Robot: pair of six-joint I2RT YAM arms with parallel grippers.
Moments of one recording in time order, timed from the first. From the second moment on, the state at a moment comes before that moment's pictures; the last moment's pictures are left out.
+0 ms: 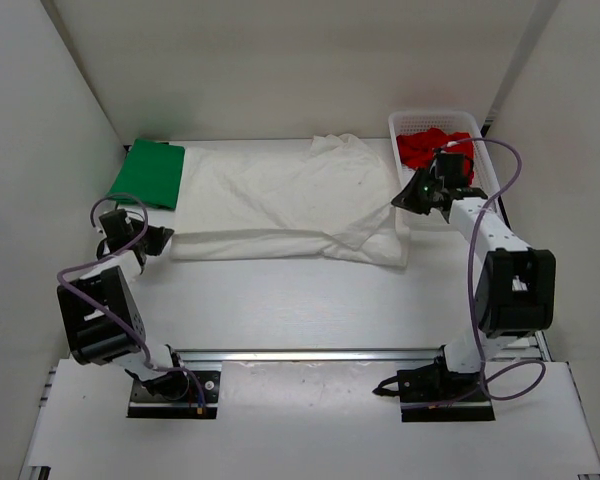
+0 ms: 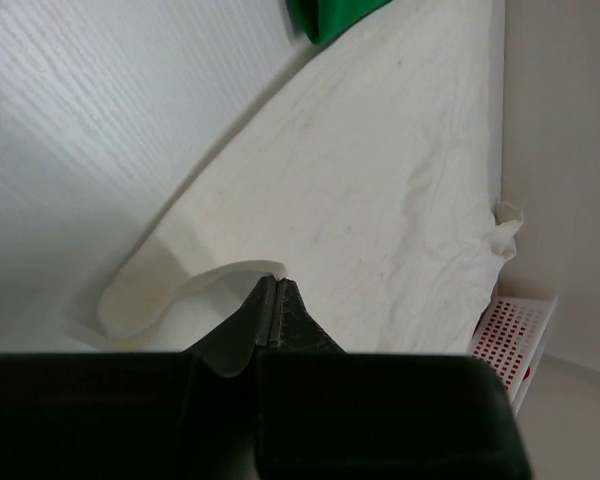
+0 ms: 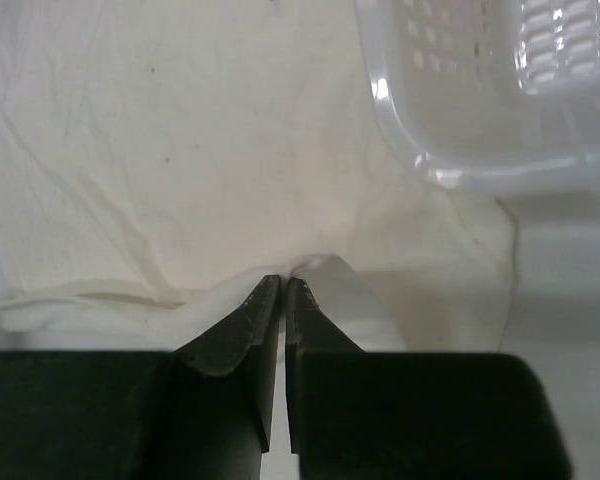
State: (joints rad) left arm 0.36 1.47 0.67 0.14 0.28 -0.96; right arm 0.02 1.58 1.14 -0.30 -0.29 0.52
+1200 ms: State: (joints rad) left arm 0.40 1.37 0.45 0.12 0.29 -0.83; right arm 0.07 1.59 1.14 -0.16 -0.23 0.51
